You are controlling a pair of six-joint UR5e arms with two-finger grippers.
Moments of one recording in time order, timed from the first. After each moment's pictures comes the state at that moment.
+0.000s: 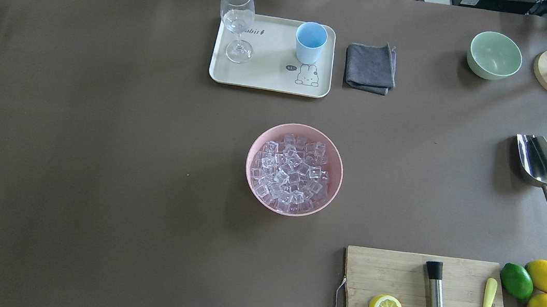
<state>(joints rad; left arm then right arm) -1.49 -1.51 -1.66 -1.64 -2.37 -0.17 1.57 -1.63 1.65 -1.57 2.31 -0.04</state>
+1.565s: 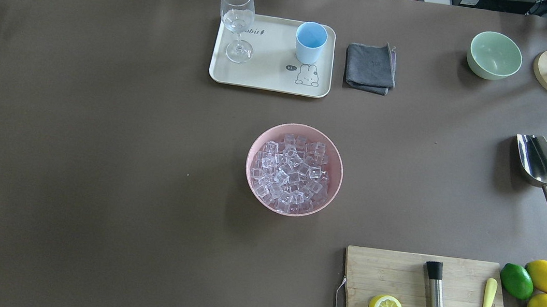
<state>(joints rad) -1.36 -1.56 -1.76 -1.64 -2.39 -0.17 1.28 -1.63 1.77 -1.53 2.40 0.28</state>
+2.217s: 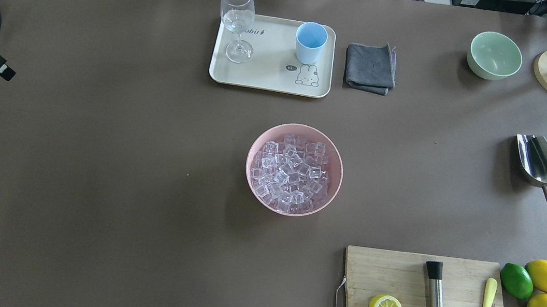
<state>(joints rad) -1.15 -1.75 -1.81 -1.66 -2.44 -0.17 1.14 -1.68 1.67 -1.28 2.34 0.41</state>
